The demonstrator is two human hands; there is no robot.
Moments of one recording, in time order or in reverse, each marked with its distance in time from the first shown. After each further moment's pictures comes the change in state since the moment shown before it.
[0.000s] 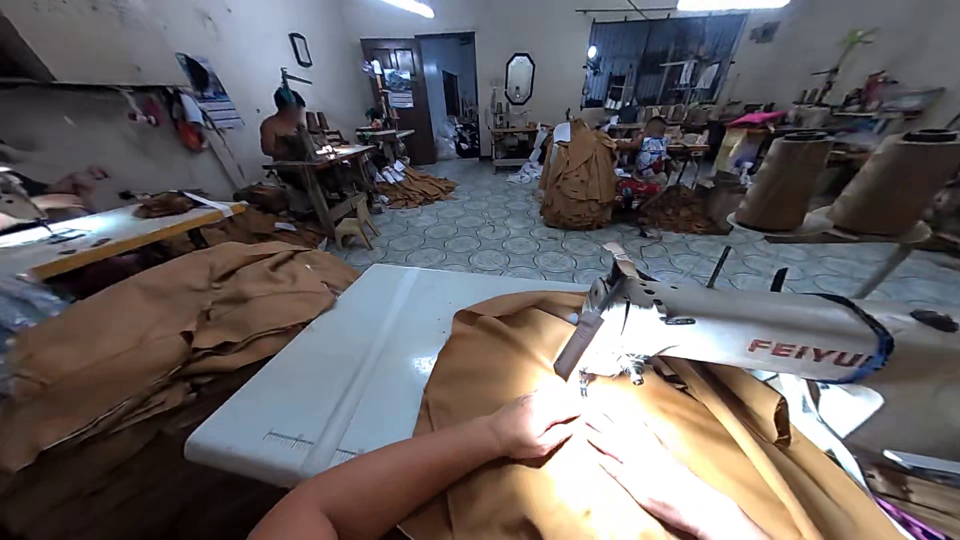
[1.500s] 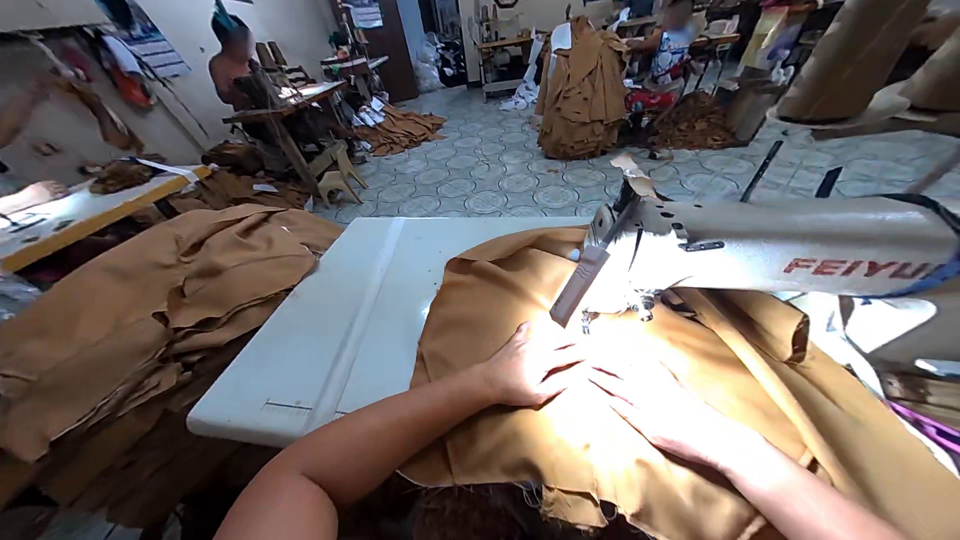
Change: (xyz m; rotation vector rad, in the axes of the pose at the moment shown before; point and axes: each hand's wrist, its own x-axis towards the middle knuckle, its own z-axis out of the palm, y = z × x) left_hand -0.004 0.008 -0.006 0.128 -0.123 -0.125; right_hand -0.013 0.026 0.033 -0.072 0.205 -0.142
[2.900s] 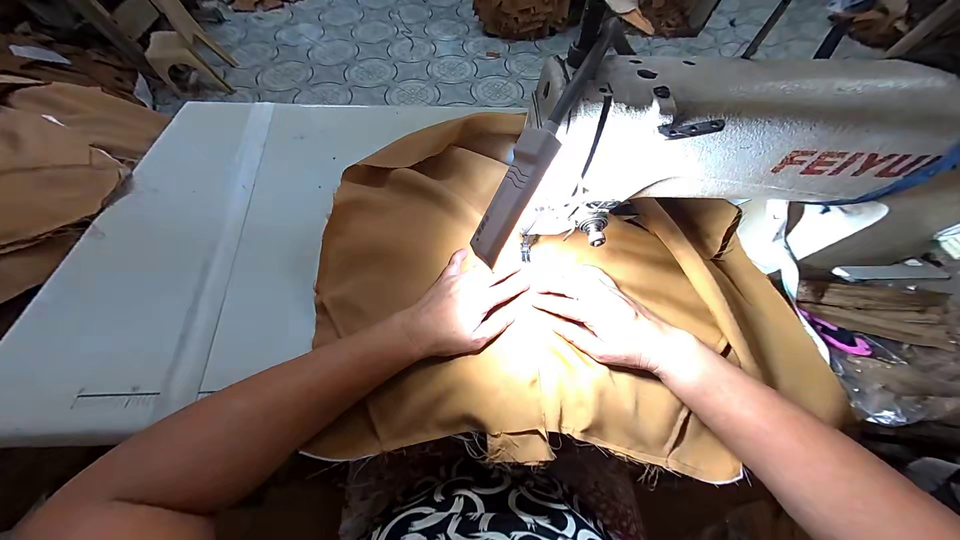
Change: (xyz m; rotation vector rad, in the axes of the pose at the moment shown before) left_hand 0.003 -0.004 0.014 0.085 0.067 0.025; right_hand 0.008 0.021 -0.014 0.046 0.031 -0.090
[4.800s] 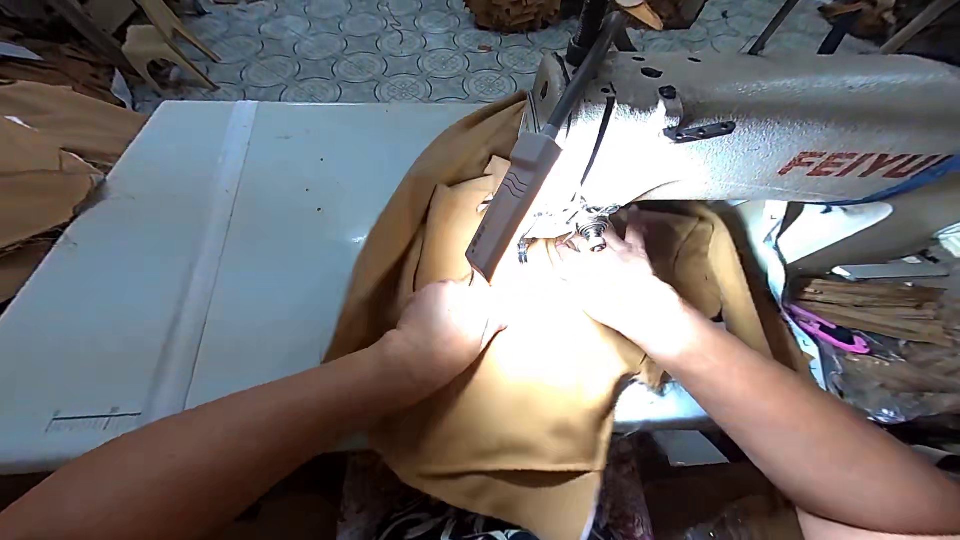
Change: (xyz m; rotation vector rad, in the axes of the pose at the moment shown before) left_hand 0.018 0.060 -0.052 0.328 -0.475 -0.599; right_hand 0.072 -0.029 -0.047 -0.377 -0.507 0.737
